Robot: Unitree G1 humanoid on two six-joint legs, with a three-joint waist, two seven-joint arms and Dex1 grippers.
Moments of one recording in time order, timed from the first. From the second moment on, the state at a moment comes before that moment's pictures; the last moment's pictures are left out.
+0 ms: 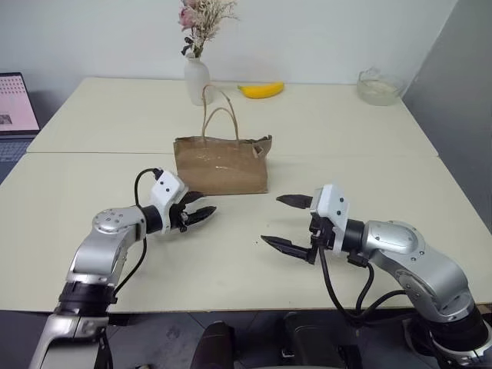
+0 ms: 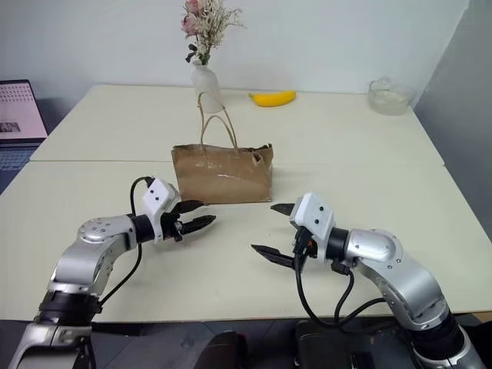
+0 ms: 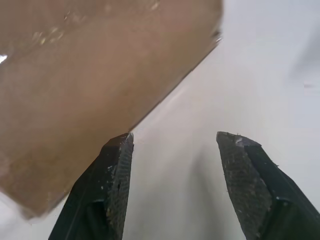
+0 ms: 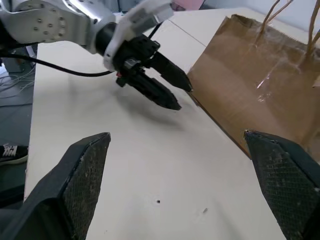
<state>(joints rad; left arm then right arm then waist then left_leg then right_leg) -0.30 0.66 0.06 -0.05 -0.31 0.45 -0.88 -0.29 -0.55 0.20 -0.62 0.46 0.64 0.67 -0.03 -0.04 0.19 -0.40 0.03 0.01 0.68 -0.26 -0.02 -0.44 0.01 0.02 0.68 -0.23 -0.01</state>
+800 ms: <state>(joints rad) 0.22 0.62 0.54 -0.86 -0.66 0.72 -0.56 -0.64 -0.40 0.17 -0.14 0.37 0.45 0.70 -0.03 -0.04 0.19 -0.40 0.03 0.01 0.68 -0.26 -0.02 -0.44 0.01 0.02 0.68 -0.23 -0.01</state>
